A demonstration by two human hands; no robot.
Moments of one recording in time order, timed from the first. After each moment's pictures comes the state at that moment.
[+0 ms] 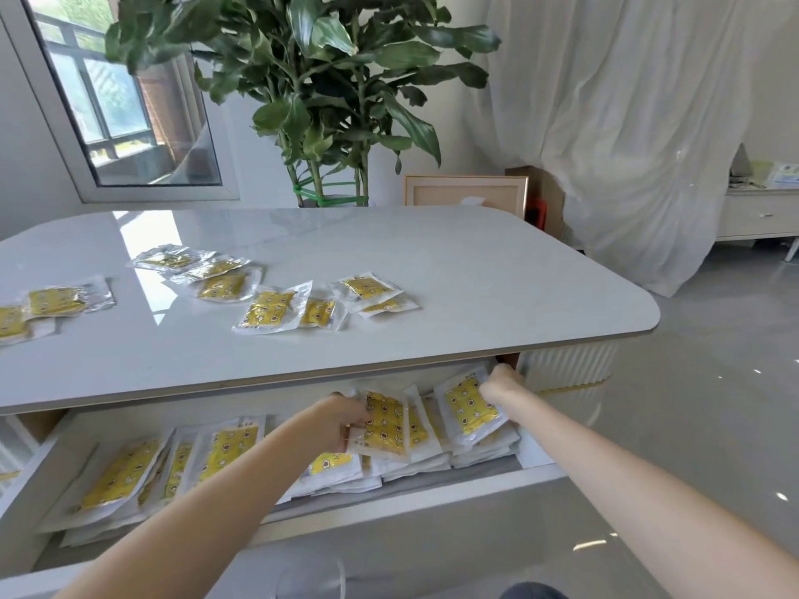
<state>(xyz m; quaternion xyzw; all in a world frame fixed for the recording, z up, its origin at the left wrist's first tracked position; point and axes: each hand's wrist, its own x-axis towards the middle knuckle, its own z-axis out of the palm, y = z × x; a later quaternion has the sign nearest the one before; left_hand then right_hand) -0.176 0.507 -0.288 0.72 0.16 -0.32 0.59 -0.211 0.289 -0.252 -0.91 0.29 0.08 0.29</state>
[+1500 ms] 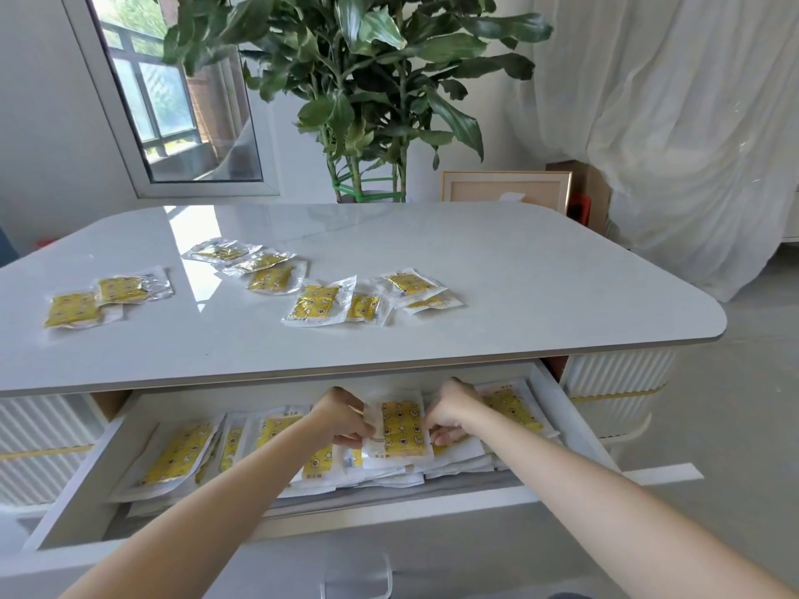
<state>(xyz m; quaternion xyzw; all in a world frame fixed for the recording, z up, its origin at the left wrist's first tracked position) -0.175 0.568 -0.294 0.84 0.10 -0.23 0.48 -0.181 0.387 -0.289 -0.89 0.19 0.20 0.37</state>
